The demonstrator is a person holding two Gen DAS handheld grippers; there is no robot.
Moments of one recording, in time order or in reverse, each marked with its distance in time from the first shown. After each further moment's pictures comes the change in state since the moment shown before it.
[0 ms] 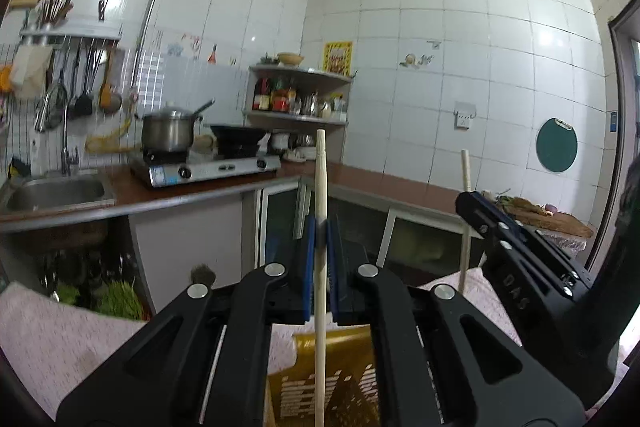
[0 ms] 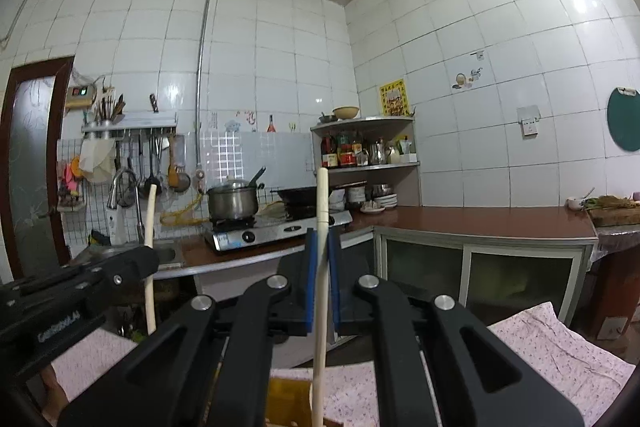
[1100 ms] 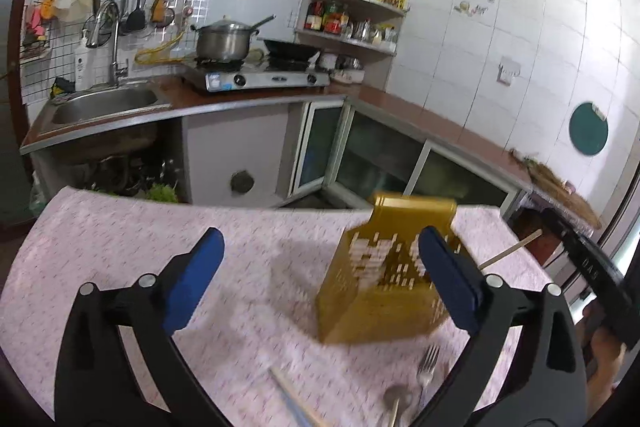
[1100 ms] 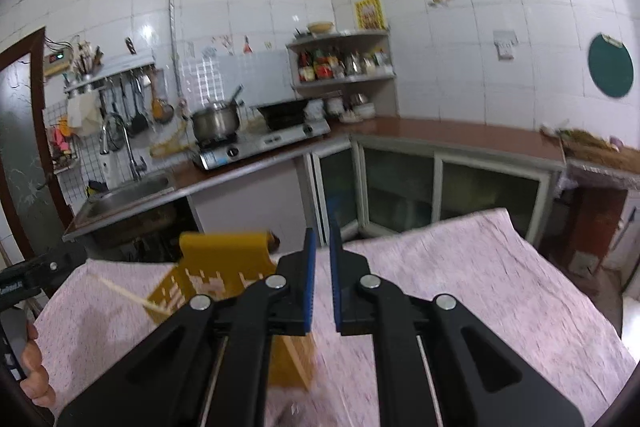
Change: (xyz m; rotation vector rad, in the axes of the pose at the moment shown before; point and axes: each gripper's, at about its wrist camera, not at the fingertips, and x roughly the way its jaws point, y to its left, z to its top) left arm -0.087 0.051 -0.031 -0.121 0.308 0.135; right arm -0.072 -0.041 -0.021 0.078 0.359 -0.066
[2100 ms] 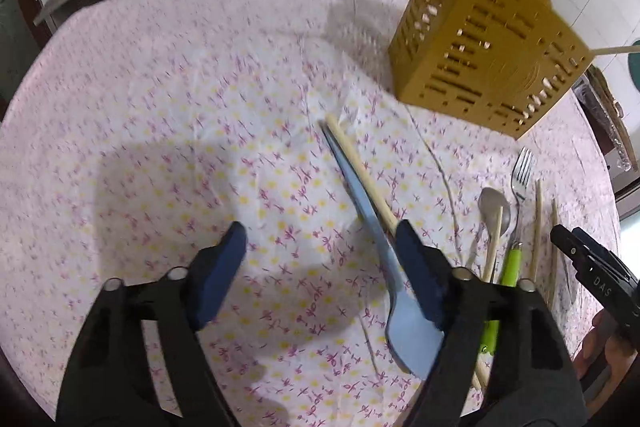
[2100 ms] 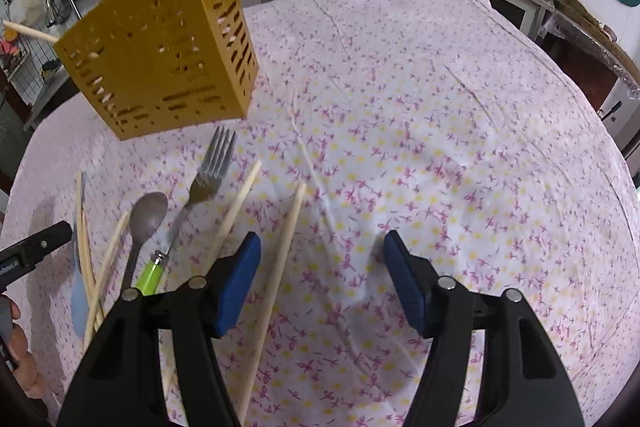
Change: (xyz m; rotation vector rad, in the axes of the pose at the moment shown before) left arm 0.049 0.030 -0.146 -0.082 0.581 0.138; right arm 0.025 -0.027 -0.161 0.027 0.655 -0.125
